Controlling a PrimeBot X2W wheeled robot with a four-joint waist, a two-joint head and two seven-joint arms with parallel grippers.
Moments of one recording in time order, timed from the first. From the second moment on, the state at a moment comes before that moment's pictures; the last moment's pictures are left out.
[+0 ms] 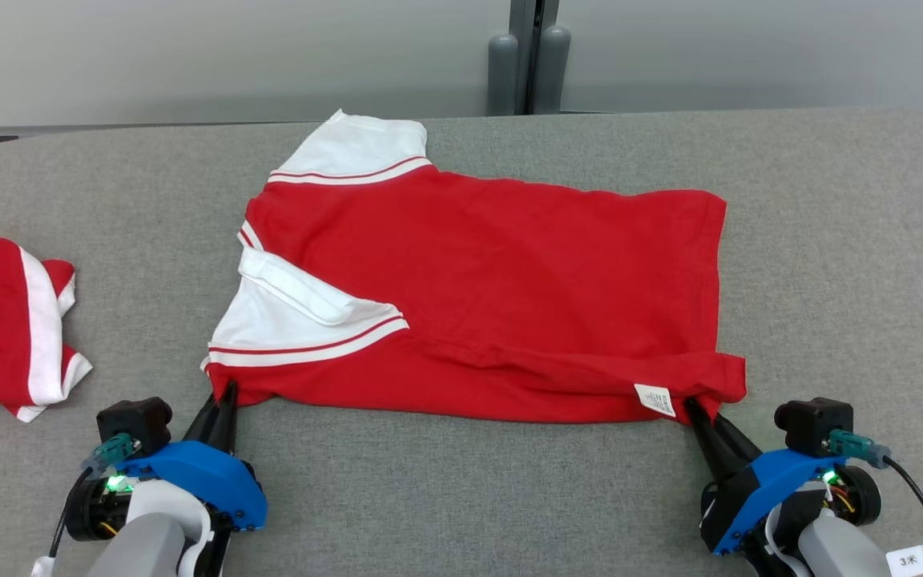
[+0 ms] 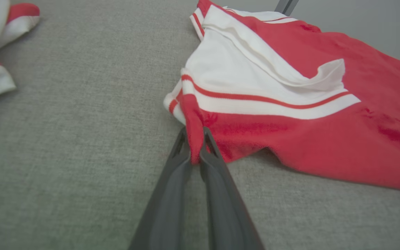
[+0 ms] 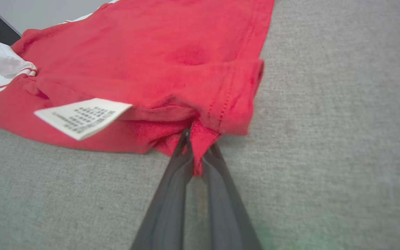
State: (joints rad) left arm -0.42 0.25 -0.42 0.88 -0.66 -0.13 -0.25; right arm -0.32 -0.23 0.35 0.65 0.55 0.13 -0.15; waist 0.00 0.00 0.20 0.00
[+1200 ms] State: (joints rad) left arm 0.10 0.28 -0.31 0.26 -0.62 0.05 -0.23; right arm 0.09 -0.21 0.13 0.23 0.53 0.13 0.09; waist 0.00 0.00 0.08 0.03
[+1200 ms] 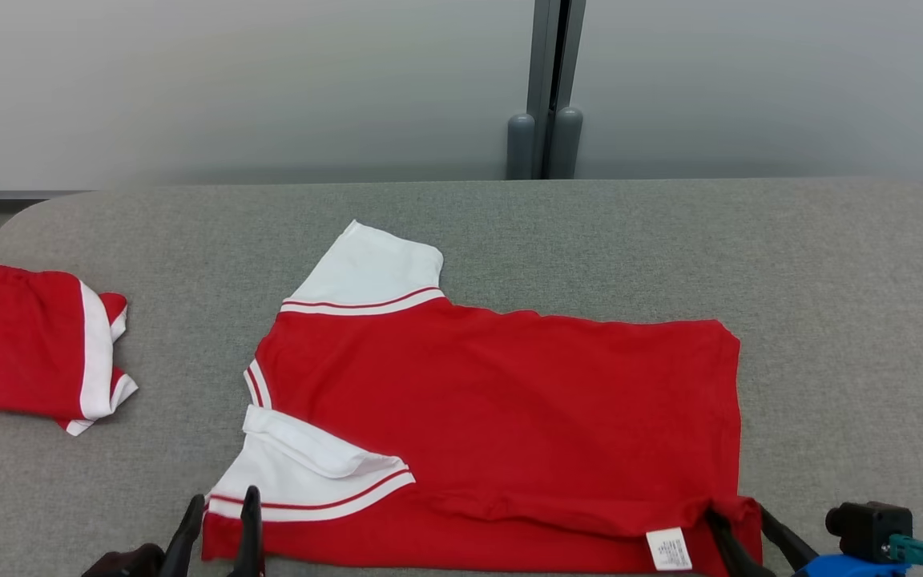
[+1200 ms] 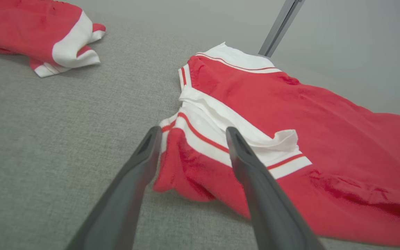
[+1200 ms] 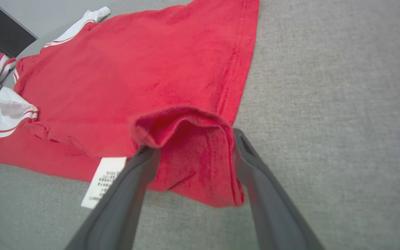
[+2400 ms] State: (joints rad) left arm 0.14 0.25 -0.02 0.08 -0.28 0.01 -0.23; right arm 0.14 -0.09 -0.04 0.08 0.24 0.13 -0.24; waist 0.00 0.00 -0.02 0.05
